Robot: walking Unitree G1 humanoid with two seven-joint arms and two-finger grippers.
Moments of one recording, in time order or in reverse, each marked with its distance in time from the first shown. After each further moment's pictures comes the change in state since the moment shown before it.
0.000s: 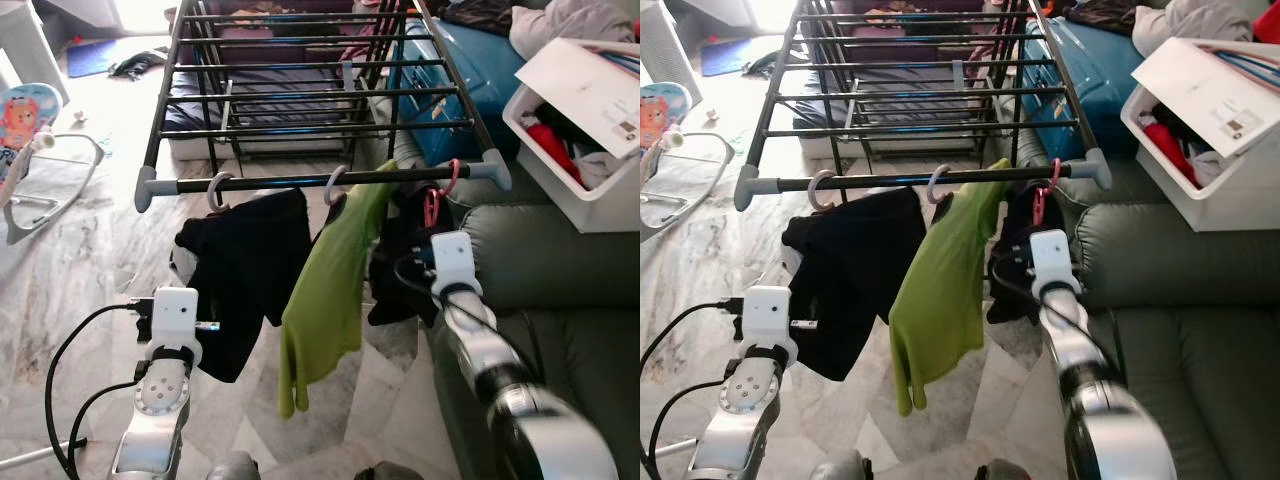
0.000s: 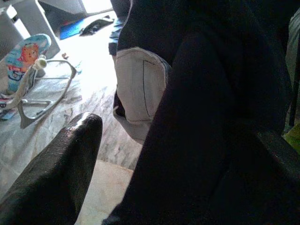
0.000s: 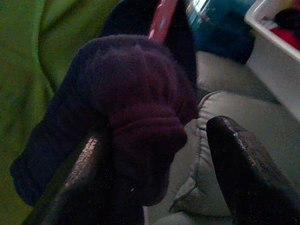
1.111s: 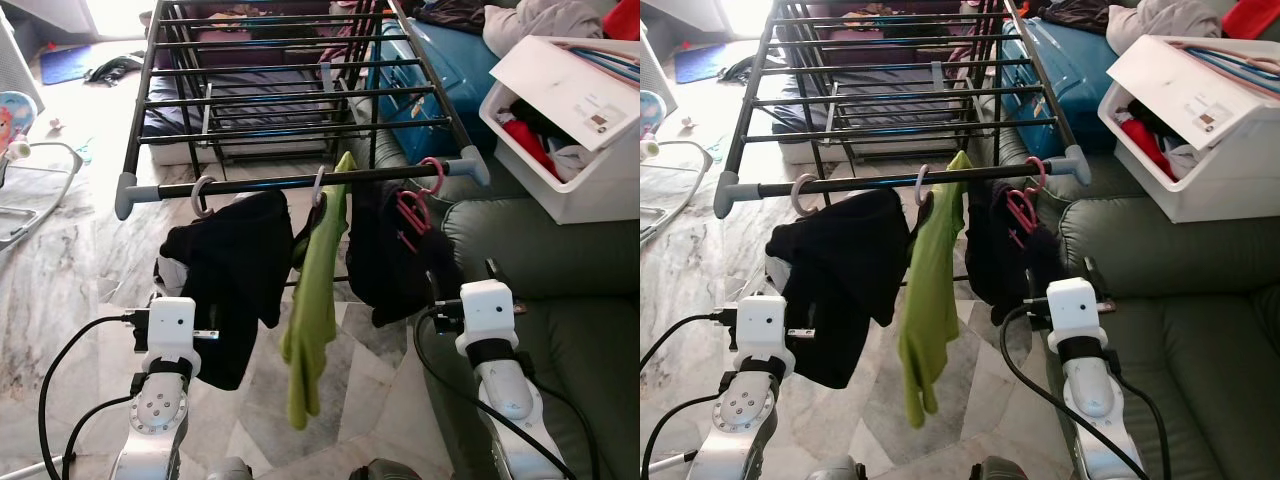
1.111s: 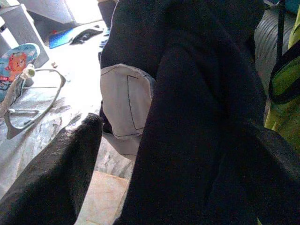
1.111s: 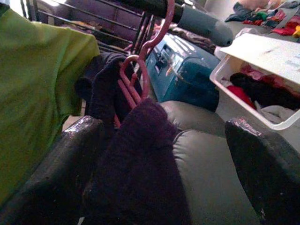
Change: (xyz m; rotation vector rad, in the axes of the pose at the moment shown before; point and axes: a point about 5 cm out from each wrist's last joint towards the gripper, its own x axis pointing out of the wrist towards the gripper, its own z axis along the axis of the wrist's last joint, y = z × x) left arm -0.015 -0.001 -0.001 -0.020 -0.027 -0.002; right arm -0.091 -0.009 0.008 -0.021 -0.256 0.044
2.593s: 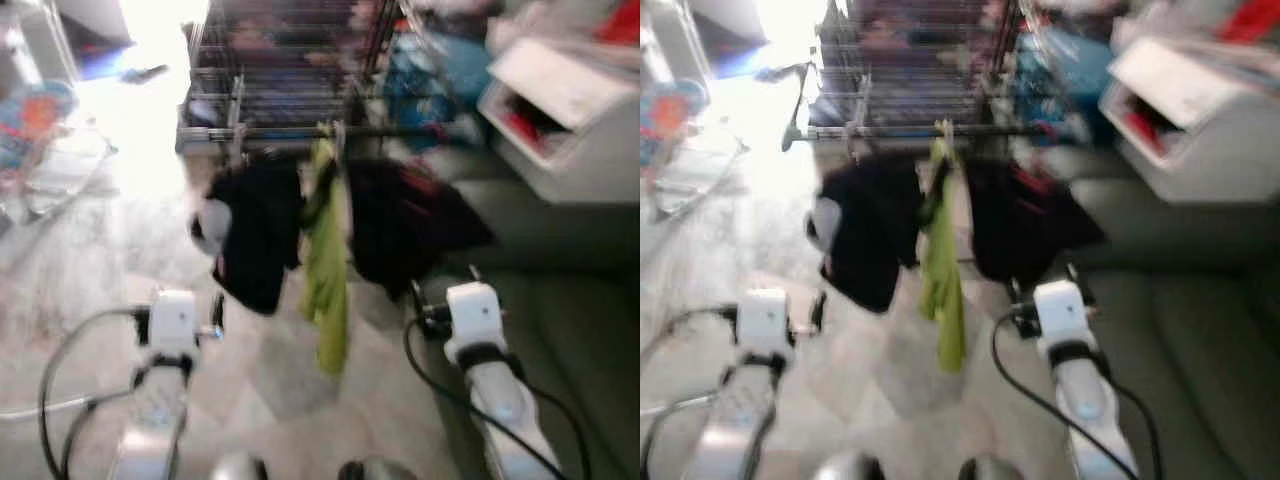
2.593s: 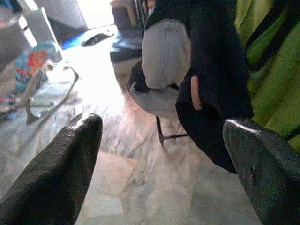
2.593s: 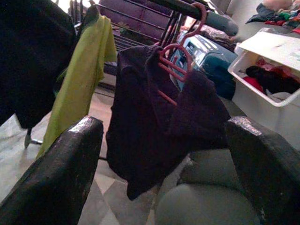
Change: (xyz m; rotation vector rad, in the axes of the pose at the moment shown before) left arm 0.007 -0.001 0.011 0.005 -0.030 -0.016; right arm 0.001 0.011 0.002 0.020 0.043 0.069
